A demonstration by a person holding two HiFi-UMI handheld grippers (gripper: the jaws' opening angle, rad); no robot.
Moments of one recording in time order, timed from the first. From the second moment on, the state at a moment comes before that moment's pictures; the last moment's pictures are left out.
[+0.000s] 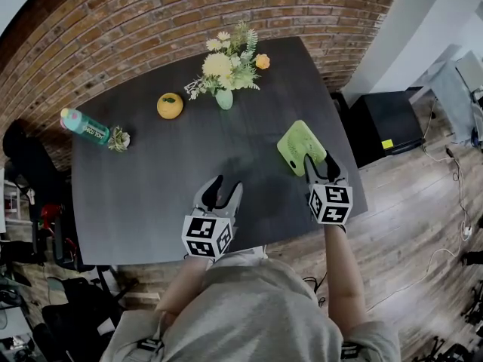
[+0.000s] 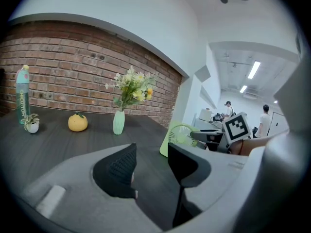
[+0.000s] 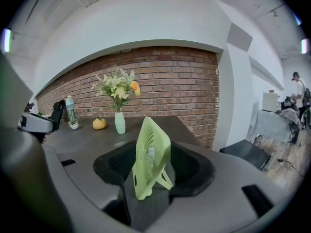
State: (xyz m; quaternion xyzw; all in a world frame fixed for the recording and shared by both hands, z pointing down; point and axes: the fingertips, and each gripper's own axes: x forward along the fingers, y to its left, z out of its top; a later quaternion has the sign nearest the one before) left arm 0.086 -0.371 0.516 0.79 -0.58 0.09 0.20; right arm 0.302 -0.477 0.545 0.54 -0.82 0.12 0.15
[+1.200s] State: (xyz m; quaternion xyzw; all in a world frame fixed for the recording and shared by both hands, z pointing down) left arm 0.083 -0.349 0.503 0.79 -0.58 0.09 0.18; right arm 0.277 -0.437 0.522 0.51 -0.84 0.08 0.15
